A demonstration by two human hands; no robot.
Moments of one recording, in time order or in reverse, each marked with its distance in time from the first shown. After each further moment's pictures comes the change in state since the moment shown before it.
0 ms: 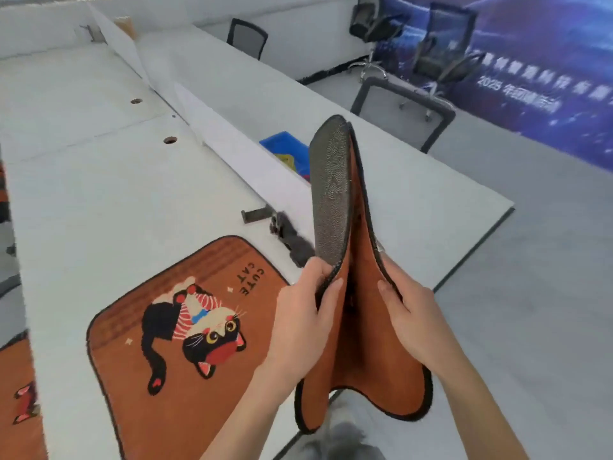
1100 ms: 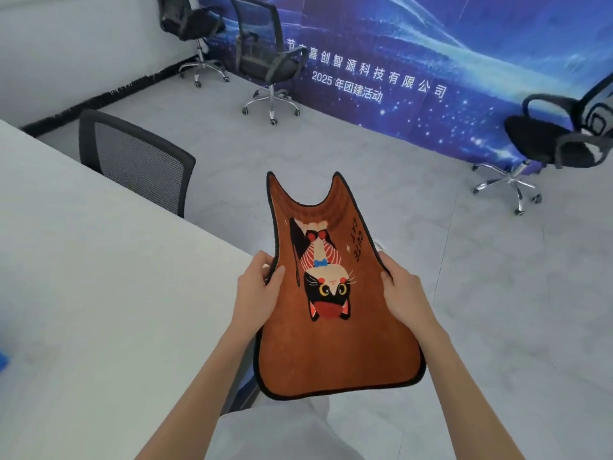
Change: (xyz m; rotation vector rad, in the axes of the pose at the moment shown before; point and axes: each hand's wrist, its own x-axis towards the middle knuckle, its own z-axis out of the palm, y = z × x) left_hand 0.332 0.093 0.580 -0.170 -0.279 -0.285; right_hand 0.215 0.415 -0.498 -0.228 0.309 0.454
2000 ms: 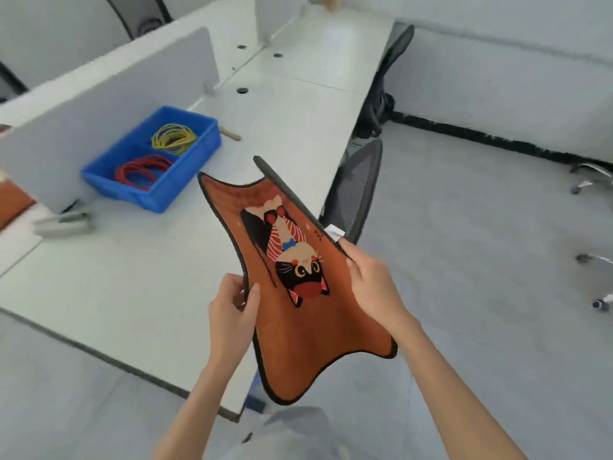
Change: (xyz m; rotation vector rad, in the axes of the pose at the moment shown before) left_hand 0.212 0.034 0.011 0.002 1.542 -0.433; right_hand 0.377 -0.264 0.126 -0.078 -1.037 -1.193
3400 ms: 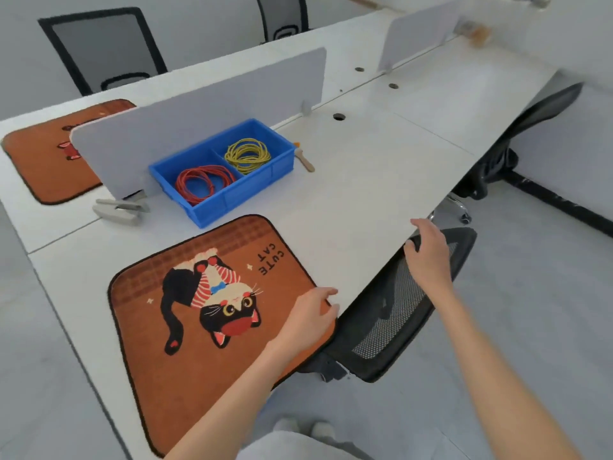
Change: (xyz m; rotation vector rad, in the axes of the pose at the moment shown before) left_hand 0.165 -0.007 0.138 0.278 -0.327 -0.172; right_hand 0.309 0.064 -0.016 -0.091 0.014 -0.129
